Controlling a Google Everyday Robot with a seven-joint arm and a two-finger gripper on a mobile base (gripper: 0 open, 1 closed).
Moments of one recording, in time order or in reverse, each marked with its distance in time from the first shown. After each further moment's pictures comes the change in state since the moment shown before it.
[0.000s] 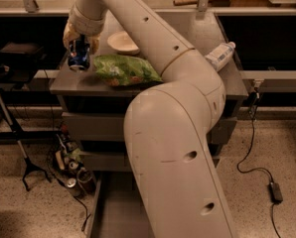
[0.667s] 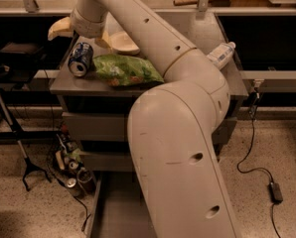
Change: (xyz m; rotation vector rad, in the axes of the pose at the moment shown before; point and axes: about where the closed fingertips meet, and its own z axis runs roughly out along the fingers) arm -0.002 0.005 0.003 -0.019 0.014 0.011
